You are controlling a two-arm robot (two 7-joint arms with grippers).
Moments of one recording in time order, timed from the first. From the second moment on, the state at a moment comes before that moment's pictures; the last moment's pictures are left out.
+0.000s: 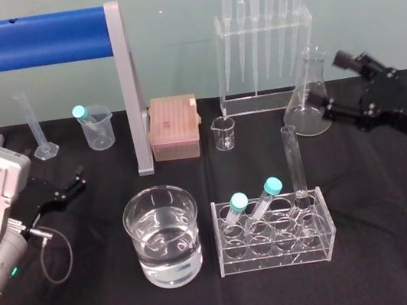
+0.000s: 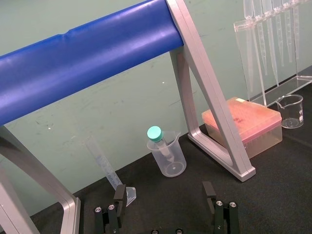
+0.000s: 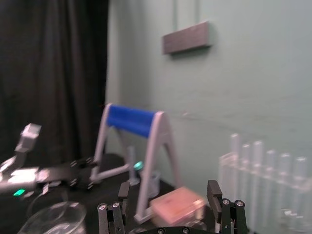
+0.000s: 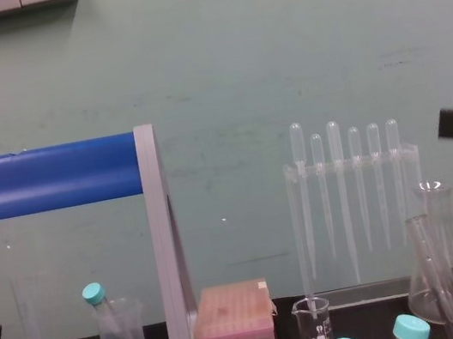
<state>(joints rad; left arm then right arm) -0.20 0.60 0.45 -1.41 -0.25 -0.12 0.03 0.20 0.66 -0.27 -1.55 0.75 -0.15 0.68</state>
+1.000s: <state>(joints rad) -0.20 0.60 0.45 -1.41 -0.25 -0.12 0.03 0.33 0.63 -0.44 -1.41 0.66 -0.06 0.76</state>
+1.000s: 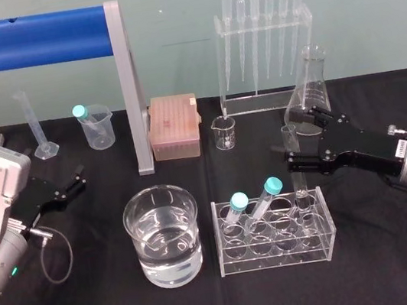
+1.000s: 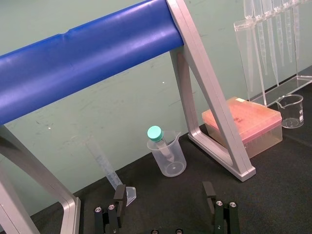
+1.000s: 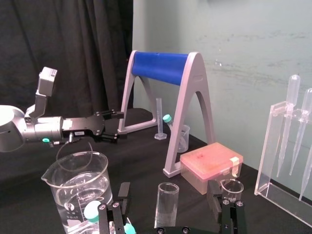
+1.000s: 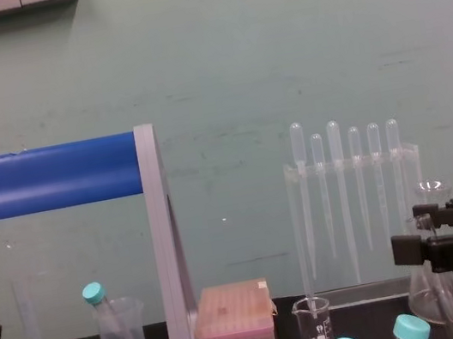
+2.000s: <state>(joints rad) -0.20 0.60 0.45 -1.41 -0.25 -0.12 0.03 0.35 0.63 -0.46 -1.39 0.64 -0.03 0.75</state>
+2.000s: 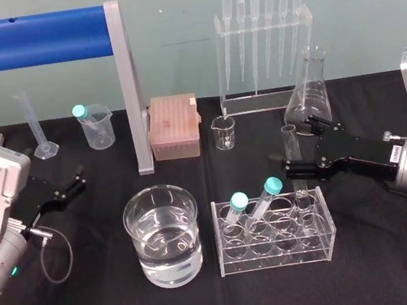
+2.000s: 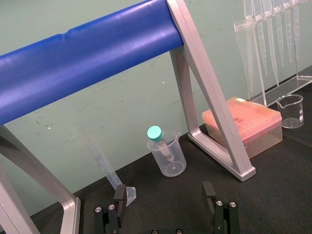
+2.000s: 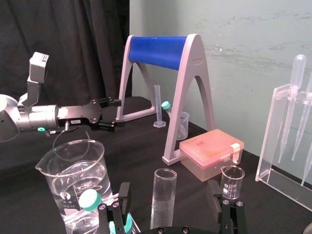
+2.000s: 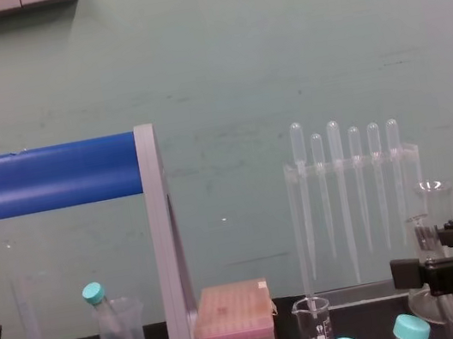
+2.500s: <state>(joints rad) -0.20 0.60 0.45 -1.41 -0.25 -0.12 0.03 0.35 0.63 -0.46 -1.39 0.64 -0.04 0.75</state>
